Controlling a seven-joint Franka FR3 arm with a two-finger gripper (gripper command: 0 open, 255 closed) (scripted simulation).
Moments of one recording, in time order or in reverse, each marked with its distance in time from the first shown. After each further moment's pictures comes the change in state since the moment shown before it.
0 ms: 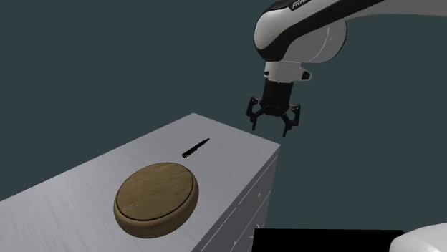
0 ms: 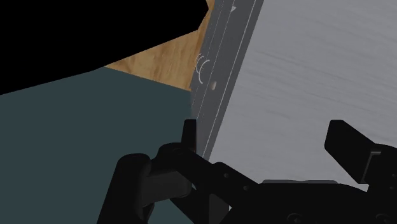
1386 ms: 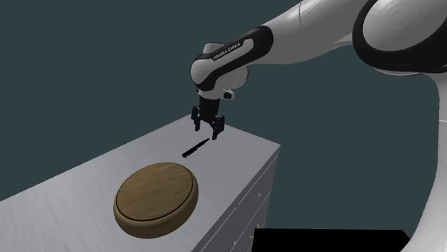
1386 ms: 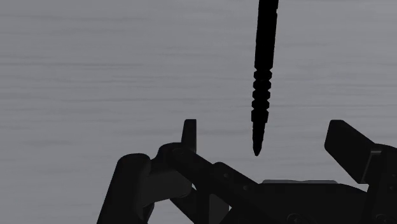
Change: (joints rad) arm 0.149 0.820 0.134 0.642 -0.288 0.208 0.657
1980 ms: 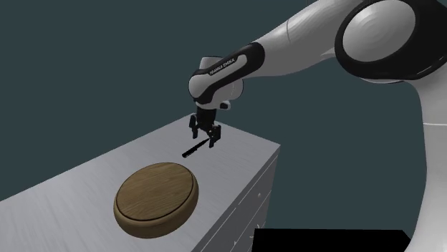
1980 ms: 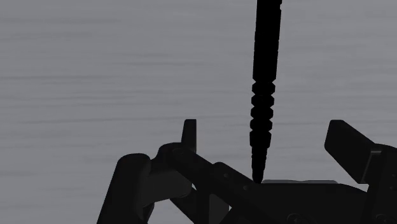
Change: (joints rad) arm 0.032 0.080 -0.017 0.008 -0.033 0.071 0.034
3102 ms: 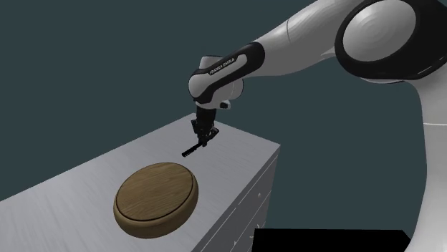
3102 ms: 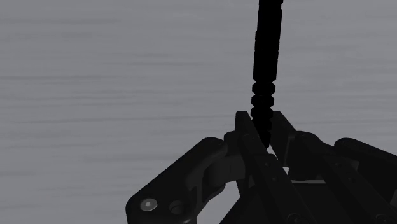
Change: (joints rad) arm 0.001 -0.001 0.000 0.002 0.000 -0.001 0.001
